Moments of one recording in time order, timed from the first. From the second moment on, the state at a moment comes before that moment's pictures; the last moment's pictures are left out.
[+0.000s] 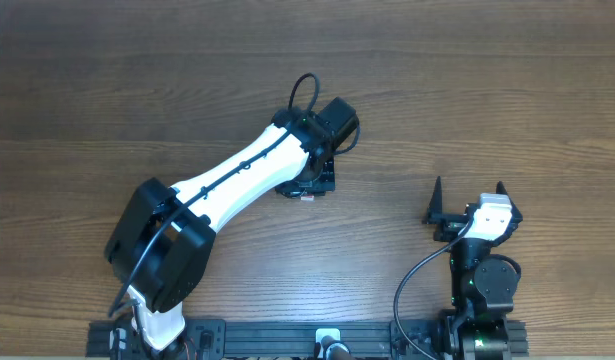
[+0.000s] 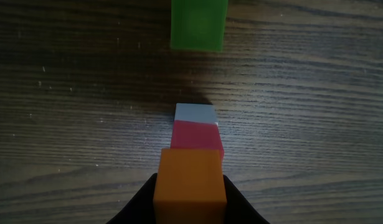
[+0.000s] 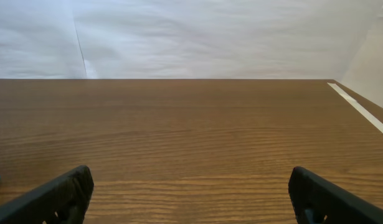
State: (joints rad) left arm -0.74 1.95 1.47 -1.06 -0.02 -0.78; right arm 0.01 0.01 0.01 -0.06 0.13 -0.03
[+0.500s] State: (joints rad) left arm -0.74 1.95 1.47 -1.06 -0.02 -0.78; right arm 0.01 0.01 0.01 -0.06 0.13 -0.03
